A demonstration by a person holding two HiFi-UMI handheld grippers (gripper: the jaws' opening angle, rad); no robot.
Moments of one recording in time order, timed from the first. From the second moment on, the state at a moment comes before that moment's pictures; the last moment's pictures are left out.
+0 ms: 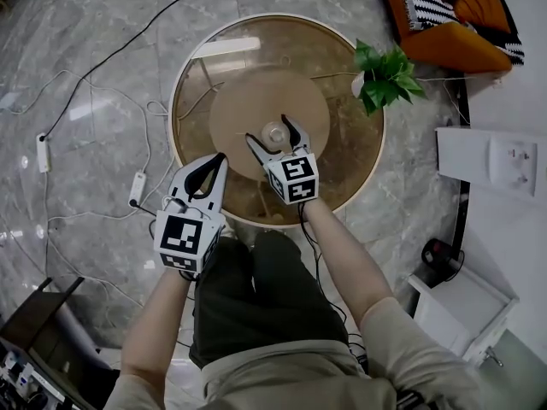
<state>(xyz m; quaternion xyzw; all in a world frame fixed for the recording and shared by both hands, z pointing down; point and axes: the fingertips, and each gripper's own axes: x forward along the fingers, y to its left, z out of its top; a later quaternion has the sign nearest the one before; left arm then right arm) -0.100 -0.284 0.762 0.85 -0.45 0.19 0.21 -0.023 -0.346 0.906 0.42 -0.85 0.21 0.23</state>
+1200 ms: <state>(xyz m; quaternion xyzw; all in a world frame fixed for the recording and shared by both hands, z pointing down) -0.122 -0.281 0.542 0.85 -0.46 0.22 0.13 -0.019 -0.325 0.615 0.41 -0.85 0.22 0.24</state>
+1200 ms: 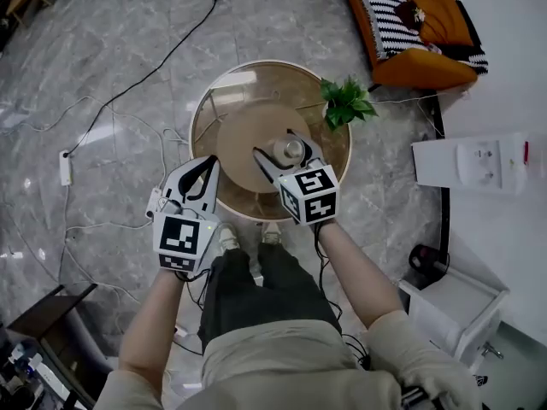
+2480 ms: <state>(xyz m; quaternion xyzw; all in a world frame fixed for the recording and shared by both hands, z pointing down) -0.111 -0.165 0.242 0.88 -0.46 0.13 0.03 -0.008 -0.168 0.259 0.34 -0.91 0.12 0.19</state>
